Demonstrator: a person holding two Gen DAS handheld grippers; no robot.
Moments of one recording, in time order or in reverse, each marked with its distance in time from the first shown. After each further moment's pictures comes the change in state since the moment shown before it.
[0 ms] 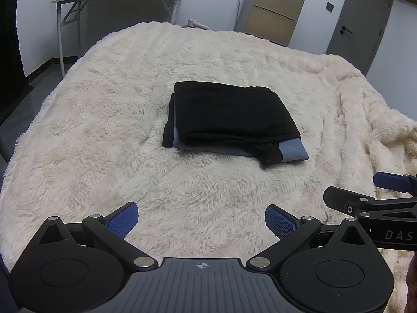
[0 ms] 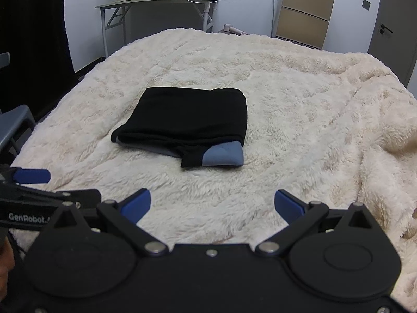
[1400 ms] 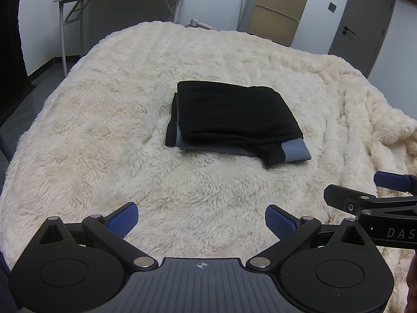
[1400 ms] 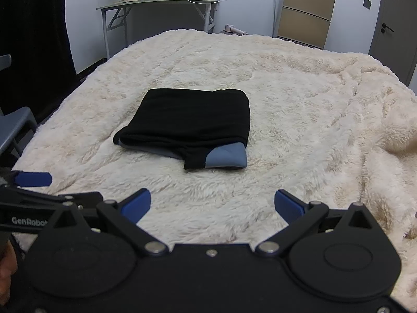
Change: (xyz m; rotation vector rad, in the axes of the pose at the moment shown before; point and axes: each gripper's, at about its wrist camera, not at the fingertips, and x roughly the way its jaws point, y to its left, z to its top) left arm -0.001 0.000 0.000 -0.005 0.001 0.012; right arm 0.001 0.002 0.001 0.005 -0.003 0.009
